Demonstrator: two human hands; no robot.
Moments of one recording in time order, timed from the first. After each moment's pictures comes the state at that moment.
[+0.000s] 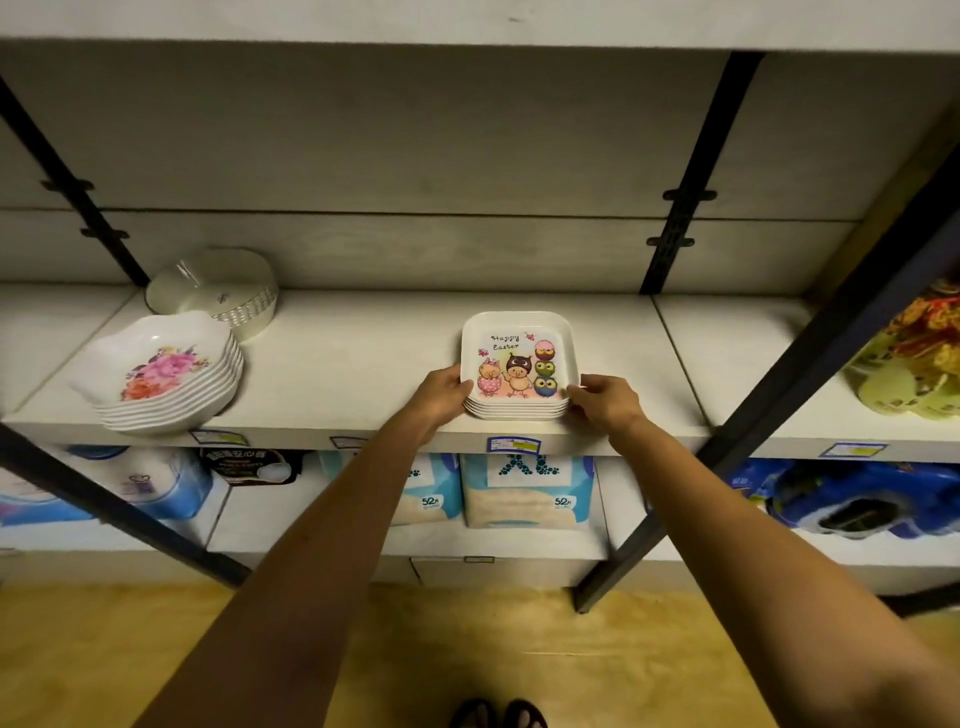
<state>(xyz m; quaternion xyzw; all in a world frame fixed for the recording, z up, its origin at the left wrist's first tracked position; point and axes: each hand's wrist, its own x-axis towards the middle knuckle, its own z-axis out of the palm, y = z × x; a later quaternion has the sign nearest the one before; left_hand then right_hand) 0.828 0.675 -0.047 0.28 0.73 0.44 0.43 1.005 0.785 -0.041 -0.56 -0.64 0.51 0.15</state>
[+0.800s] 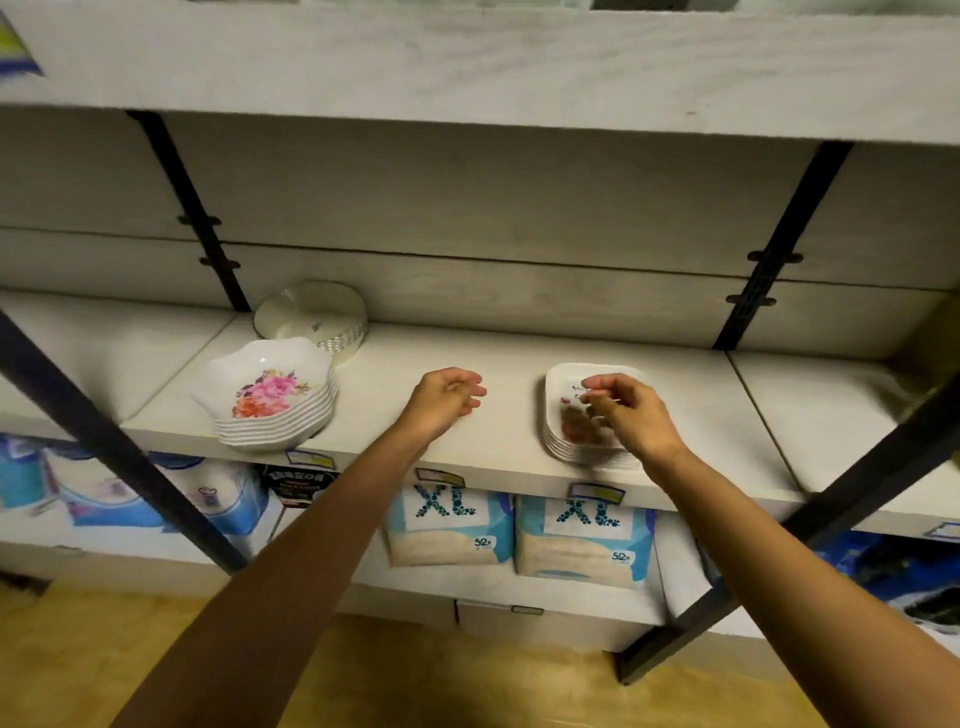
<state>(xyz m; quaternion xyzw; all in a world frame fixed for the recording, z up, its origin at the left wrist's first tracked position) 0.759 0.610 0.003 0.30 0.73 0.52 0.33 0.949 0.727 0.019 -0.42 -0.67 0.56 0.25</state>
